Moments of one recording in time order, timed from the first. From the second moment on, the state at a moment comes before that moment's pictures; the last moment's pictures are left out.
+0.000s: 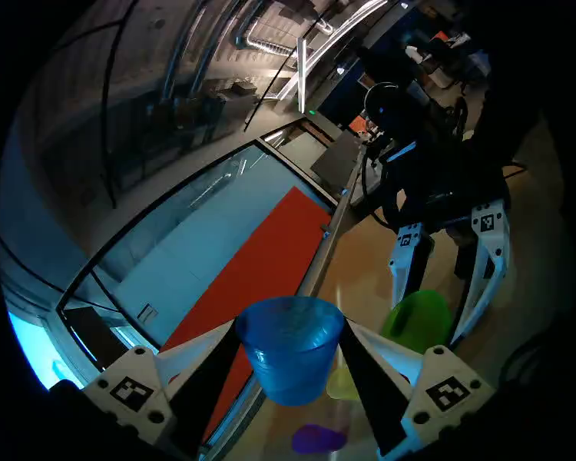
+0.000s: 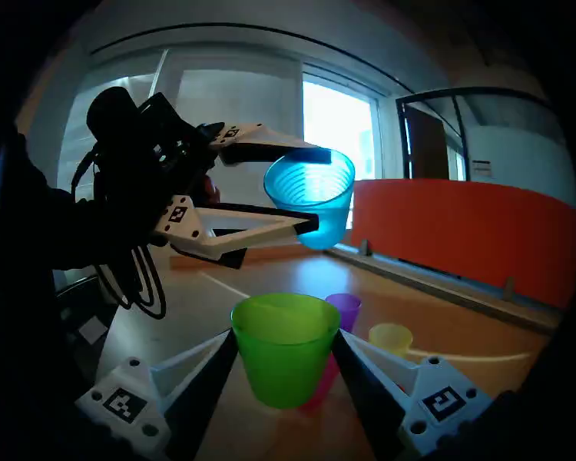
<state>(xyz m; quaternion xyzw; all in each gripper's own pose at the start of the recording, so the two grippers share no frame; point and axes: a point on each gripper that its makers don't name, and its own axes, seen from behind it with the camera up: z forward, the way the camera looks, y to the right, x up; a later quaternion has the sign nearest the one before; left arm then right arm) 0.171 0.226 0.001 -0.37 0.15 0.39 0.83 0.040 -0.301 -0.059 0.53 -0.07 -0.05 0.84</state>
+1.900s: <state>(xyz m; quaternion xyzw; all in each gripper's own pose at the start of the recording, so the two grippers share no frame) 0.168 0.221 0.001 -0.36 0.16 0.42 0.81 0.046 -0.311 -0.050 0.53 -0.06 -0.05 0.84</state>
